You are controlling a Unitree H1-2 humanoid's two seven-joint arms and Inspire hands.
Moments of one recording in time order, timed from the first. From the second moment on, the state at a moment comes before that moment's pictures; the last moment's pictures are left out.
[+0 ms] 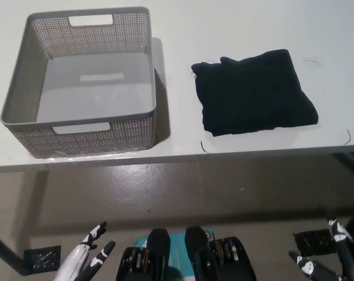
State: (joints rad) left_arm 0.01 0.28 -0.16 0.31 0.33 -0.28 0.03; right_arm 0.09 -0.24 0.06 0.14 -0.43 -0.34 -0.19
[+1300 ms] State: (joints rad) left_arm -0.02 0.28 -0.16 0.31 0.35 -0.32 0.04; right_arm -0.41 -0.27 0.19 0.12 -0.82 0.06 -0.11
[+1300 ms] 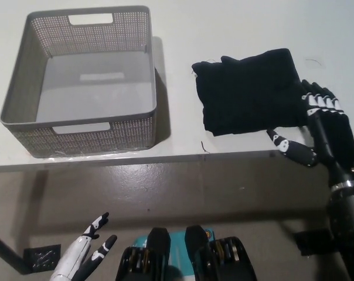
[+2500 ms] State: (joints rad) left_arm -0.05 0.28 -0.16 0.28 0.36 -0.31 0.01; right_arm -0.54 -0.24 0.30 0.48 -0.83 0.04 -0.18
